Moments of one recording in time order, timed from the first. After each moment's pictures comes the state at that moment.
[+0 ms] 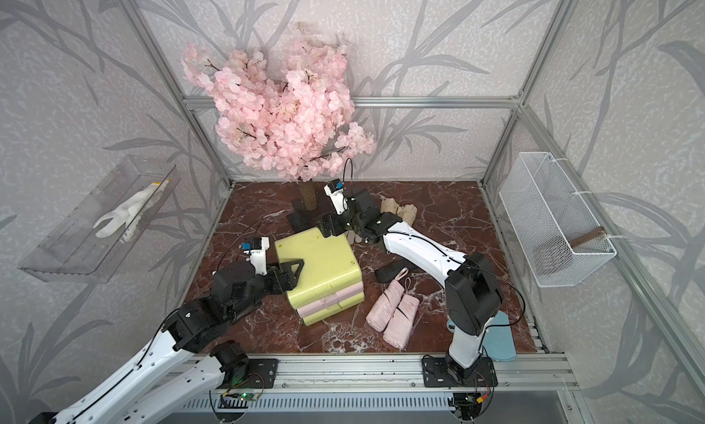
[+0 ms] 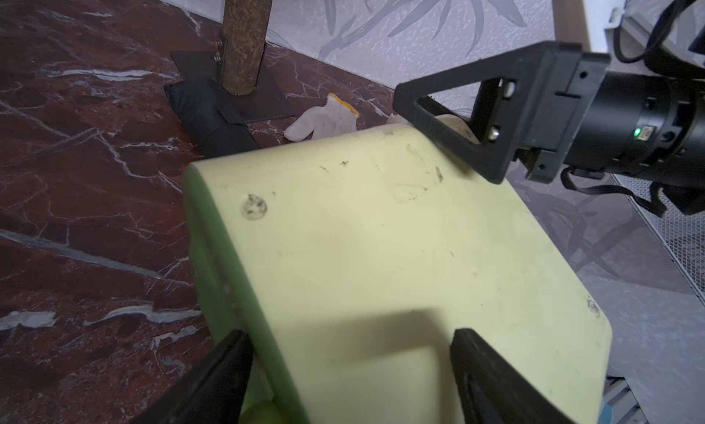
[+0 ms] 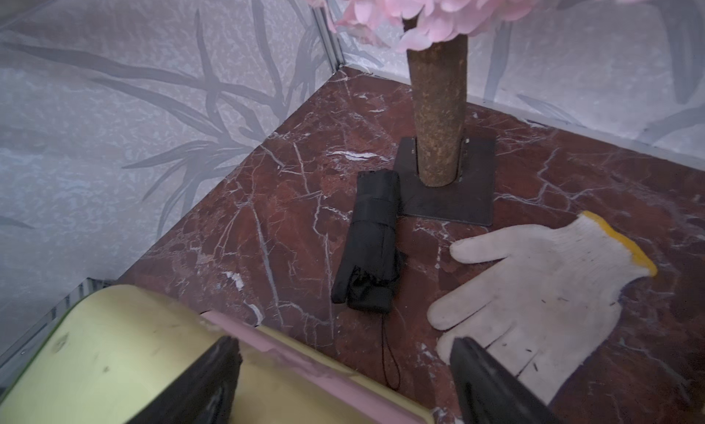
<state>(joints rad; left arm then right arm) -0.71 0.63 0.69 -0.54 -0.22 -0.65 0.71 1.77 1.47 -0.21 -0.20 0.23</state>
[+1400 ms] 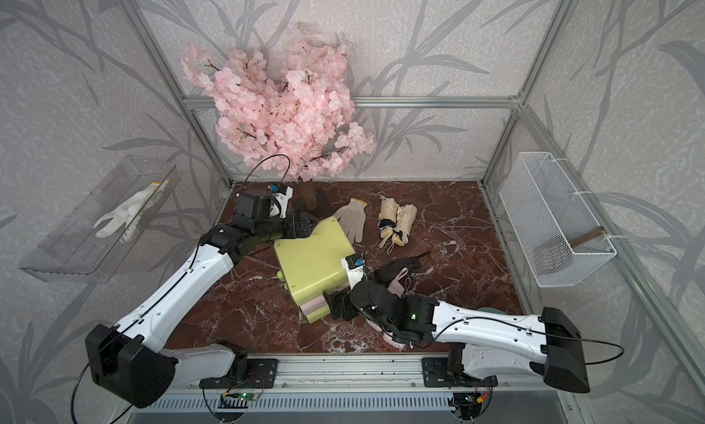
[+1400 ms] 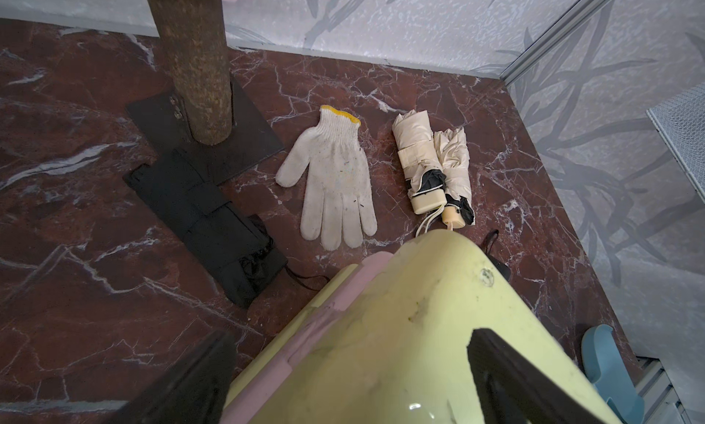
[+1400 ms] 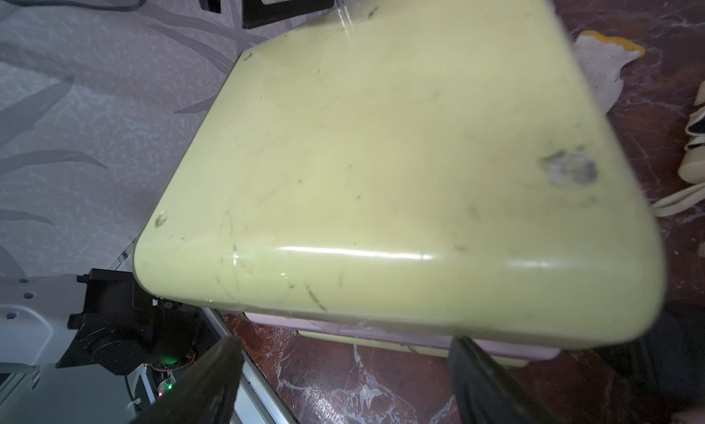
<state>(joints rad) -0.35 1.27 1.16 -0.54 0.20 -0.34 1.26 1.15 0.79 -0.17 0.34 0.66</state>
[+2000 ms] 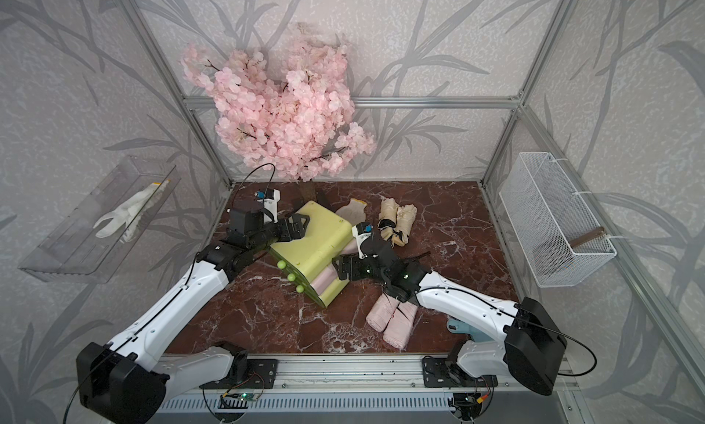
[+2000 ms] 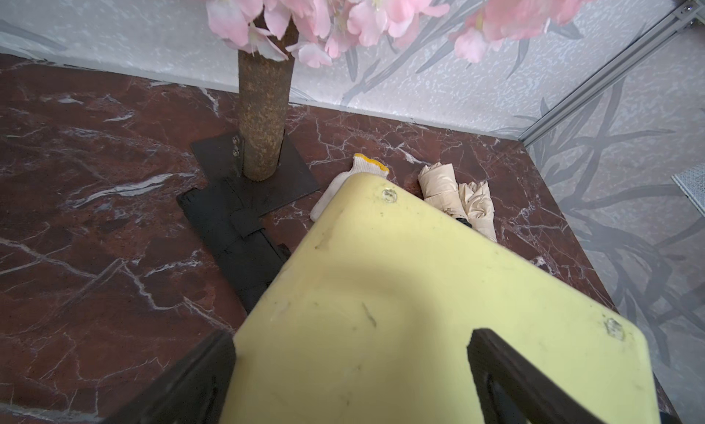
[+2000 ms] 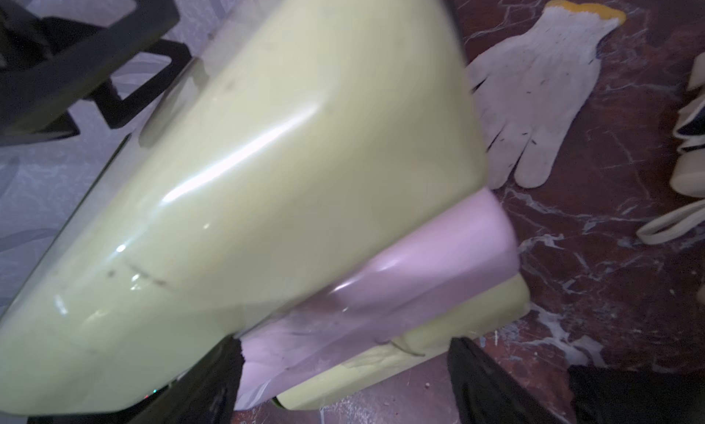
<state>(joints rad) -0.34 1.15 0.98 -0.33 0.07 -0.40 0.83 1.32 0.88 -0.11 -0.03 0.64</state>
